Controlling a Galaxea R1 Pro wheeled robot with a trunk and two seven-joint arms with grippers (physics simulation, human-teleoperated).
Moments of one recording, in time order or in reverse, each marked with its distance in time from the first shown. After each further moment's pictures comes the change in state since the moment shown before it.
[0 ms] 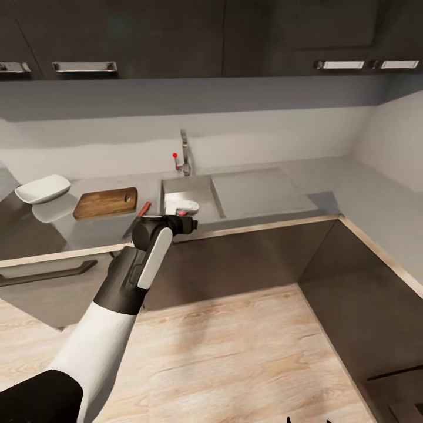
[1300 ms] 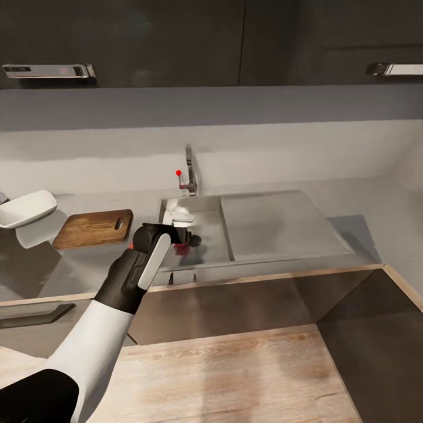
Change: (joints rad) left arm 0.001 0.033 0.005 0.124 -0.002 -0.006 0.005; right arm 0.000 0.000 0.002 0.039 0.000 -0.001 0.000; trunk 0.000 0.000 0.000
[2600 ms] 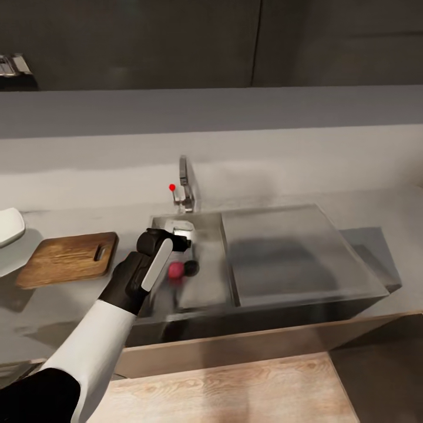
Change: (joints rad) left arm 0.000 0.000 0.000 0.097 0.000 -0.005 -0.002; right arm 0.000 0.000 0.002 0.002 0.000 0.001 0.001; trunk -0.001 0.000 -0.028
